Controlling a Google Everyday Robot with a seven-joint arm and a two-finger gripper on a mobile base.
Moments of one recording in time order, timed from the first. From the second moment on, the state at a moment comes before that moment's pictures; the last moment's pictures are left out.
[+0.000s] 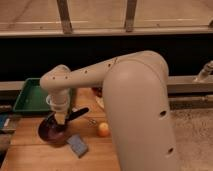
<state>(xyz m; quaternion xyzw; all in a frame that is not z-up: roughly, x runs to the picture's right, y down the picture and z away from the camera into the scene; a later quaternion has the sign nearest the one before) -0.232 0.146 0.741 -0.40 -0.06 0.03 0.91</state>
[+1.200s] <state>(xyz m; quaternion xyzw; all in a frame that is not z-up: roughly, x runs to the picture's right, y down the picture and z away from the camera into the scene) -0.181 0.204 0.725 -0.43 -0.02 0.06 0.90</state>
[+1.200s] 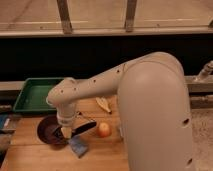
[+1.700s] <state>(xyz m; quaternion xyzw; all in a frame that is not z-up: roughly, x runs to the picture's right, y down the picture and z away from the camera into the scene) -0.195 0.160 0.750 -0.43 0.00 0.03 0.90</state>
